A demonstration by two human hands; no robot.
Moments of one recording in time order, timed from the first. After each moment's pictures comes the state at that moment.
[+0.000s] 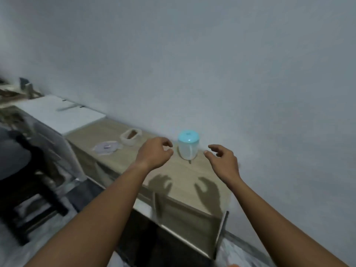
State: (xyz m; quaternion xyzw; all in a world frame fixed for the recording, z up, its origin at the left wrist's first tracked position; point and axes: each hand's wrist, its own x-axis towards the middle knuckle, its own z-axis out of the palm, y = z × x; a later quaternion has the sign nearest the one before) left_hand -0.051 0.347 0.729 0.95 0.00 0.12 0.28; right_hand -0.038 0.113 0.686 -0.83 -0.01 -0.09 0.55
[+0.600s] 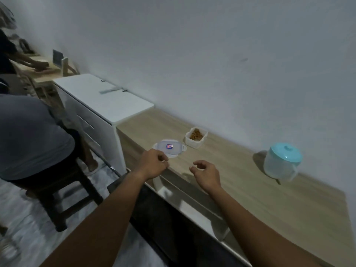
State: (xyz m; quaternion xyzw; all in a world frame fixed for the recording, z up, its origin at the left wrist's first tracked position) left_hand 0.001 0.786 0.648 0.92 0.13 0.01 0.36; right_hand 0.046 0.581 0.597 -0.86 -0.01 0.07 0.50
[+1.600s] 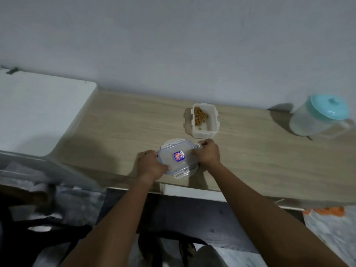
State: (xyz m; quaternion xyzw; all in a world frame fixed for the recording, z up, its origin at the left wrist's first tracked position) left_hand 0.295 0.944 0.497 0.91 0.07 -0.19 0.36; right_hand 0.289 0.745 0.479 -0.82 0.34 0.06 0.46
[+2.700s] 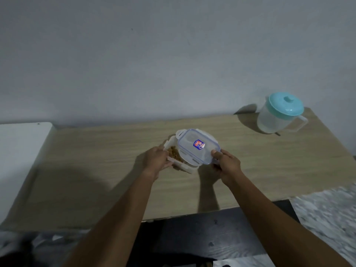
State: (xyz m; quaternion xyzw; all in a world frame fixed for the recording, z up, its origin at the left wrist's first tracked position) left_hand 0.379 0.824 0.524 0.69 0.14 -0.31 0.64; right_hand 0.267 0.636 0.499 -0.42 0.48 -0.16 0.75
